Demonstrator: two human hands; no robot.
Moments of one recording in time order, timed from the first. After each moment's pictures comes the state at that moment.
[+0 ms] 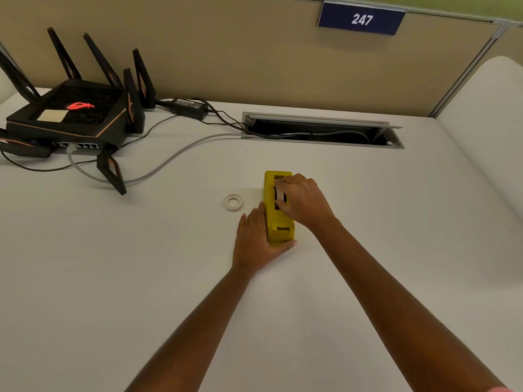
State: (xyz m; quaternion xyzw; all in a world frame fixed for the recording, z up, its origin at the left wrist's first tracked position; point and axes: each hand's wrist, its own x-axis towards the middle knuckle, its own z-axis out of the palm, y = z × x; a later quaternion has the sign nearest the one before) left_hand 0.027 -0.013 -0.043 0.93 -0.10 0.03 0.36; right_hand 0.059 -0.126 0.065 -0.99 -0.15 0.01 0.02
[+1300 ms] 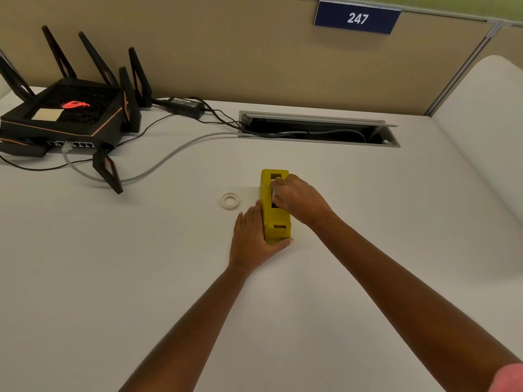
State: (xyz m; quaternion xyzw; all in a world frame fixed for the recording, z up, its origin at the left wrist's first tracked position) left_hand 0.026 -0.013 -0.043 0.92 -0.09 0.03 0.37; right_hand 0.064 -0.127 0.064 -0.97 -0.21 0.05 -0.05
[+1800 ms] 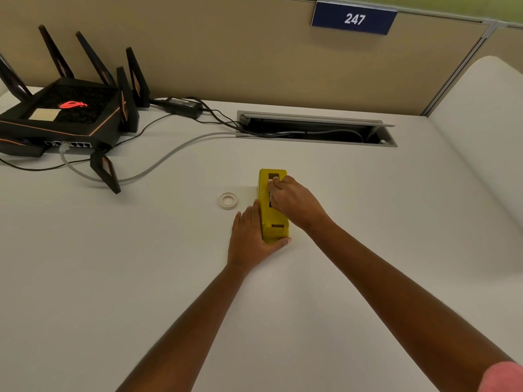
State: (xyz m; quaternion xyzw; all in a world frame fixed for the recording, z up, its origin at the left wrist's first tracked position) left_hand 0.025 -0.013 -0.040 0.92 -0.09 0.03 0.37; right_hand 0.058 -0.126 0.059 -0.97 -0.23 0.05 -0.11
